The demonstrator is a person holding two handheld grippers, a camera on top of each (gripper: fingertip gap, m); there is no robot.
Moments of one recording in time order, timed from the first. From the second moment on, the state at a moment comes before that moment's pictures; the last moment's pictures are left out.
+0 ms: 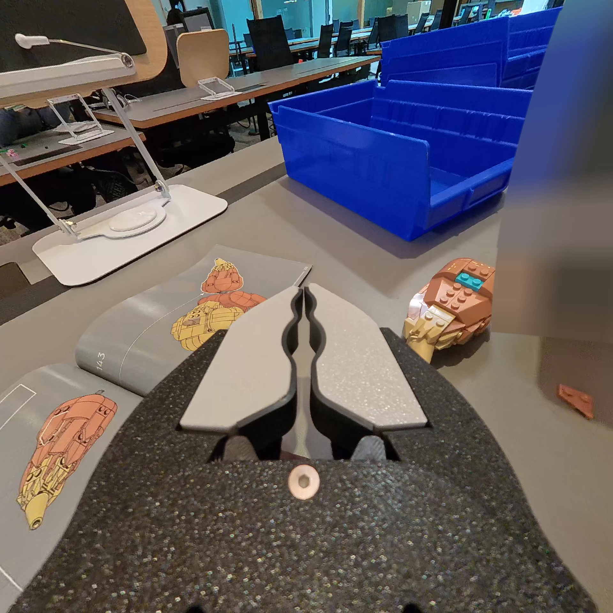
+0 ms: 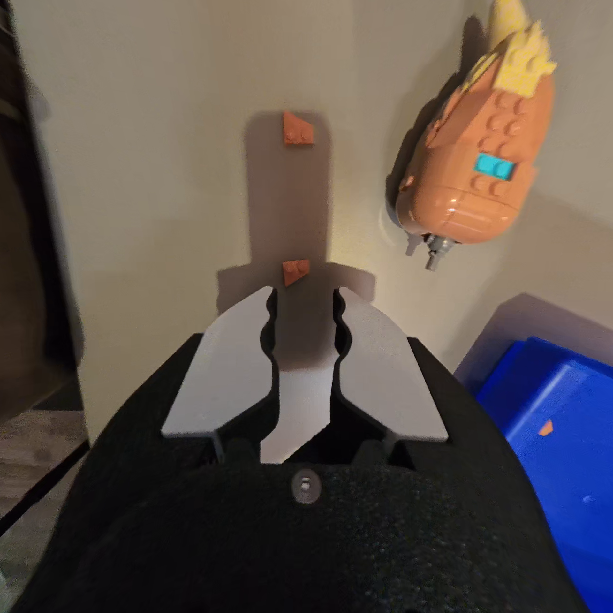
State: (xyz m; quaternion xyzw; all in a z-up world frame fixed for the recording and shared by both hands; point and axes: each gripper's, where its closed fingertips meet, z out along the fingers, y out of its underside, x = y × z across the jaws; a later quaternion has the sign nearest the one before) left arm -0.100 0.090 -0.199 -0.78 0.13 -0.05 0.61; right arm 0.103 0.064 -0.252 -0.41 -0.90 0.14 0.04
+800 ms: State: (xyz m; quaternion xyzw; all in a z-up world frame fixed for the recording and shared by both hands) left arm -0.104 0.091 -0.198 -0.78 0.12 -0.06 0.62; right arm 0.071 0.262 -0.266 -0.52 -0.85 0.06 0.05
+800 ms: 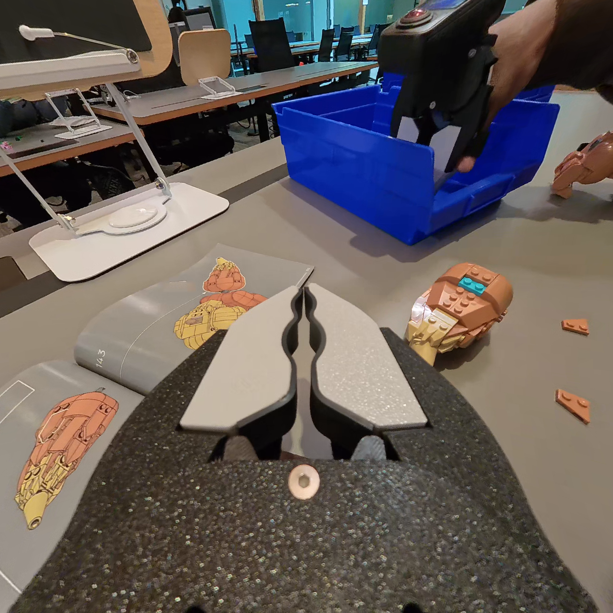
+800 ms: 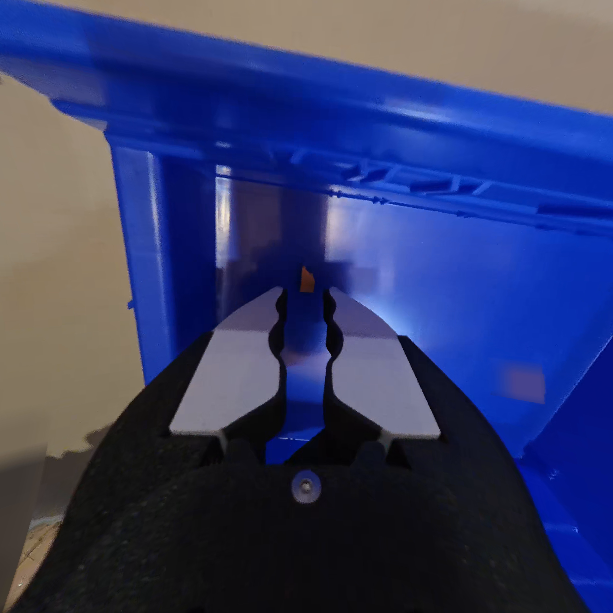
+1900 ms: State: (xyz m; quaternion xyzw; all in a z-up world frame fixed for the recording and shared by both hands) left arm -0.096 0.089 -0.197 -0.78 0.13 -0.05 0.62; right arm 0.070 0.063 -0.230 -0.50 -0.84 0.20 0.09
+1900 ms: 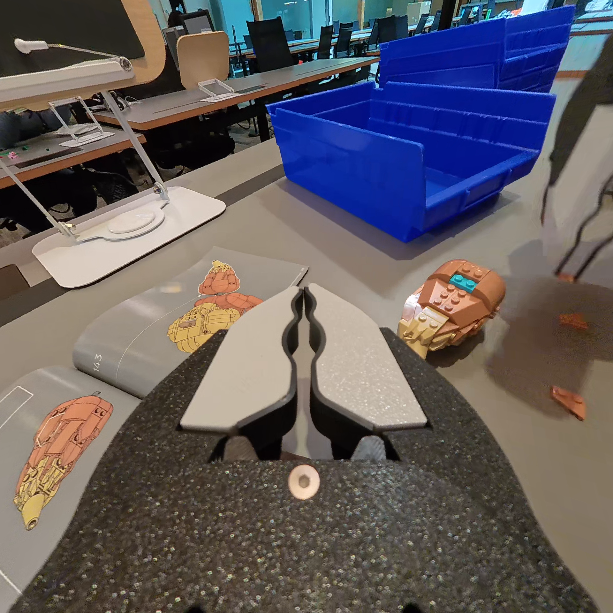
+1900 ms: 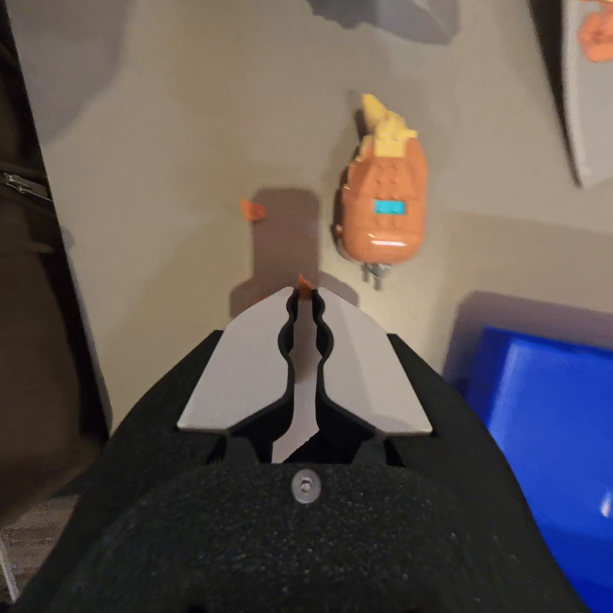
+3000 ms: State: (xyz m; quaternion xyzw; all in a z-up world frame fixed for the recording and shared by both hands) left arm -0.104 0.091 -0.199 -0.78 0.12 -0.05 0.61; right arm 0.165 0.279 -0.229 -0.44 -0.89 -0.06 -0.08
